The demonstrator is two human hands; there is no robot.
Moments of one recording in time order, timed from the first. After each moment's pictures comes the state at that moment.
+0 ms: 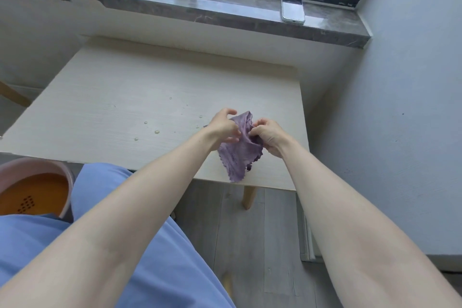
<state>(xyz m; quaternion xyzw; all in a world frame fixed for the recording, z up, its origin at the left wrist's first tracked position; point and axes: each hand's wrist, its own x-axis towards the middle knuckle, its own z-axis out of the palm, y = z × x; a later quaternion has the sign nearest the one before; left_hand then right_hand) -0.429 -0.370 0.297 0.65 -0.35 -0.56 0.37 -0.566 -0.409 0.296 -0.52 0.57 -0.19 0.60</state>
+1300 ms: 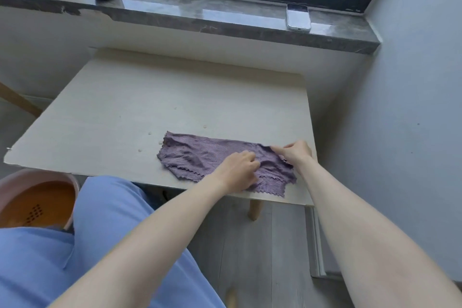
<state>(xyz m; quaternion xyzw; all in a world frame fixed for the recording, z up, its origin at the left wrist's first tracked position) -0.459 -0.336 0.245 0.56 -0.82 -0.08 0.06 -0.612 -0.429 0.260 -0.52 0.74 -0.14 0.41</state>
